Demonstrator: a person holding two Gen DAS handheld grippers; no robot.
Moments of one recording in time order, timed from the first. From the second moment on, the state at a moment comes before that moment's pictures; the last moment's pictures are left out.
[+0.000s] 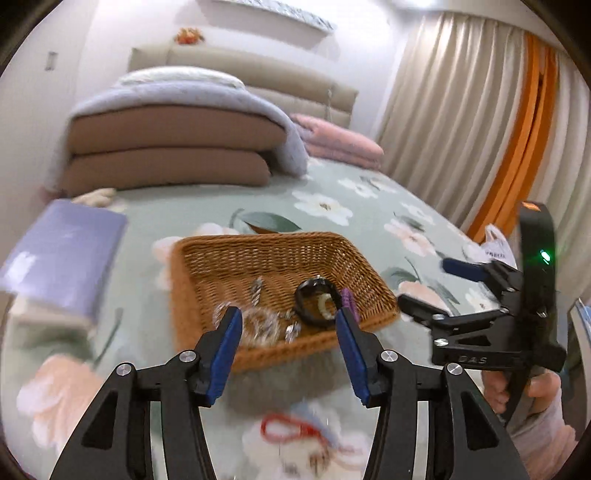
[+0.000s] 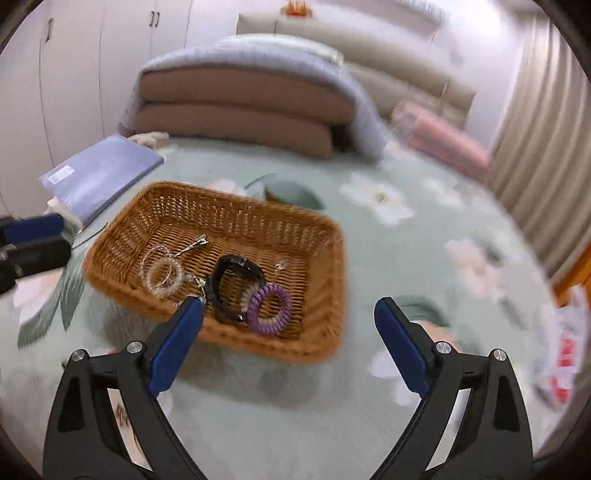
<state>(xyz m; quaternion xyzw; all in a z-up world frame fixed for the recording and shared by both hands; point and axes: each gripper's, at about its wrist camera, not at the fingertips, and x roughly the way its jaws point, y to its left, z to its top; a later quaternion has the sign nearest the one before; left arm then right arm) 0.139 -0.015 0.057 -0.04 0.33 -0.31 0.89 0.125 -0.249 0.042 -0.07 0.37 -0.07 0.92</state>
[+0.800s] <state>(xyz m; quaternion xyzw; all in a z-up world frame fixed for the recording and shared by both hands) 0.075 0.060 -0.042 -0.08 0.39 -0.22 0.89 0.060 -0.208 -0.023 0.07 0.46 0.02 0.88</state>
